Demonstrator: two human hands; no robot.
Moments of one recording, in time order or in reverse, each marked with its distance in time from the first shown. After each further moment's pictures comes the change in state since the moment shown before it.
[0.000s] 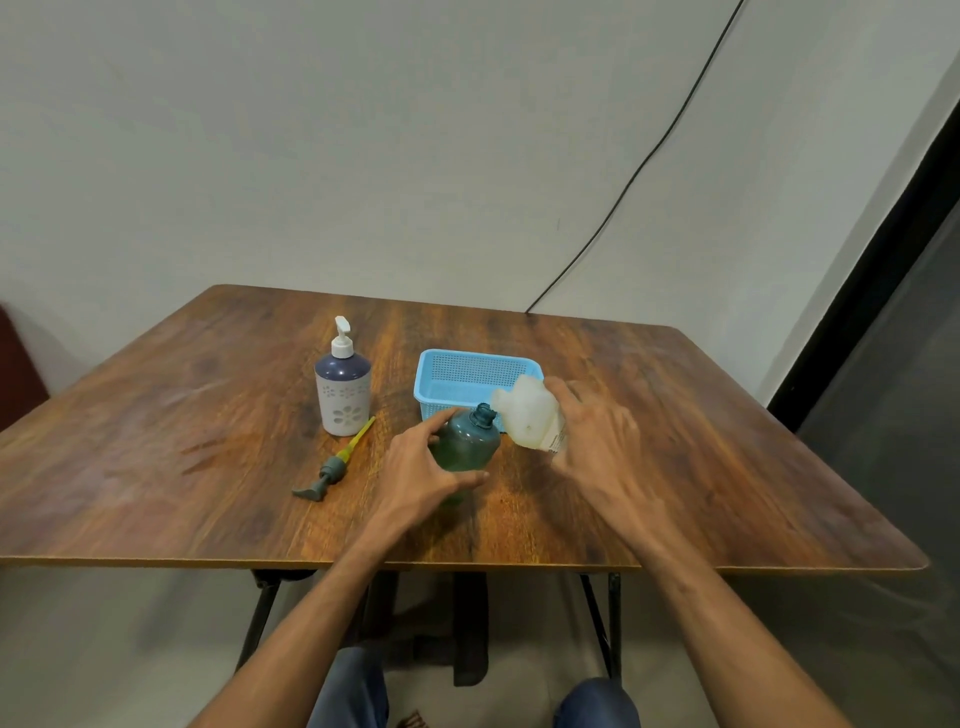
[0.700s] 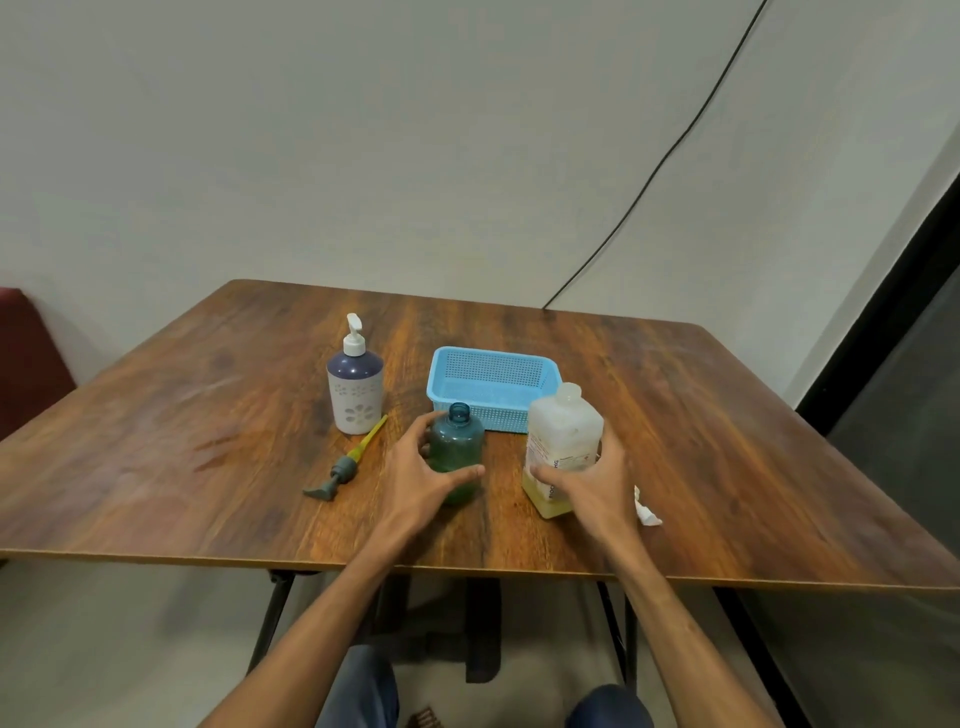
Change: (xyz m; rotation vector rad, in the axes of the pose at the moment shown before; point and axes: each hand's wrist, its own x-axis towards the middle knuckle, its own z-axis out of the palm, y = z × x) left_hand 0.000 -0.022 0.008 -0.209 0.147 -0.086; right_hand -0.025 0.001 0.056 0.979 0.088 0.474
